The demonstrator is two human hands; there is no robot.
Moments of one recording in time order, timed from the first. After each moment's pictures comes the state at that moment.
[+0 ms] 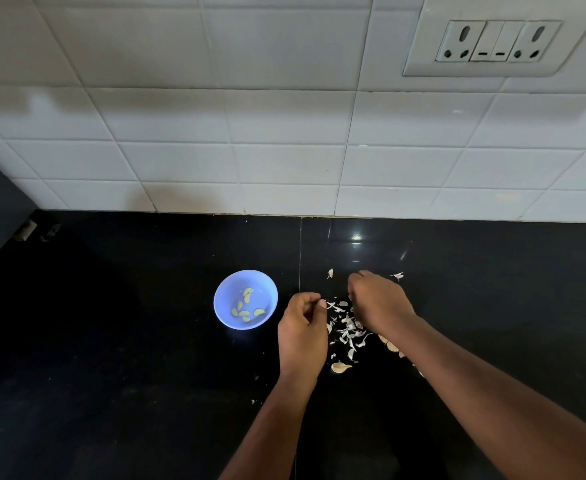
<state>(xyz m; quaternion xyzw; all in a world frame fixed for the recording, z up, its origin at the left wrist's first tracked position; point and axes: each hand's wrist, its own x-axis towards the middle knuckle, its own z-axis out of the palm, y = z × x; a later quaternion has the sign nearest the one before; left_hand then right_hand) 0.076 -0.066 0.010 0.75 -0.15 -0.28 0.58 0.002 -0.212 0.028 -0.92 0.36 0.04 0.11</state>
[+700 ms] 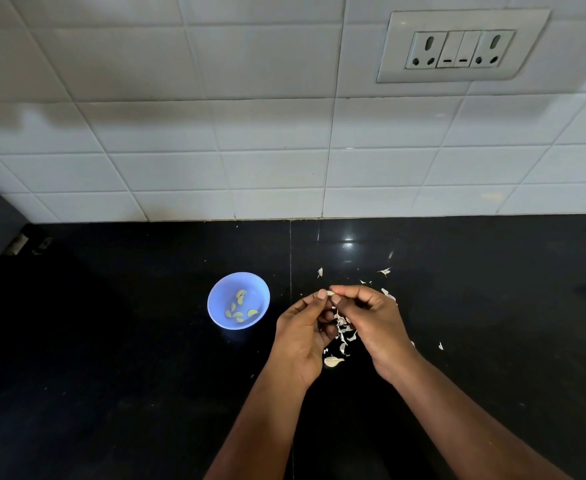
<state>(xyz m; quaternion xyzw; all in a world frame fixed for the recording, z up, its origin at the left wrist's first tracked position) 0.068 -0.068 0.042 0.48 0.04 -0.52 0.71 -0.031 -0.139 0.047 -0.53 0.40 -0.32 0.68</state>
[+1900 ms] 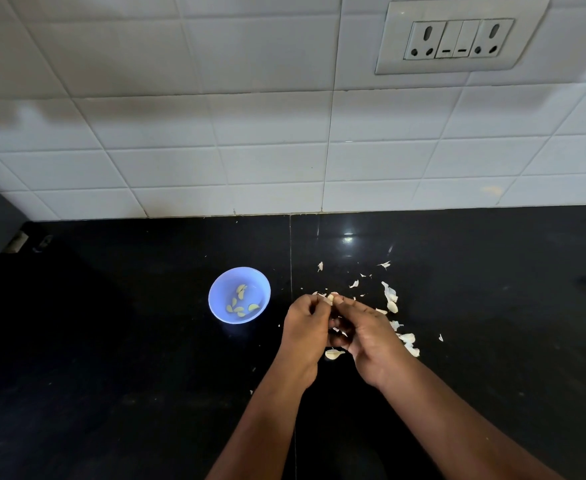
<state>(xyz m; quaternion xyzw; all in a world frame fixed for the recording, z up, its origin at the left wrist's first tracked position) 0.062 -0.065 0.035 0.66 -0.11 -0.46 0.59 -0.028 -0.124 0.025 -0.35 0.44 -0.24 0.79</state>
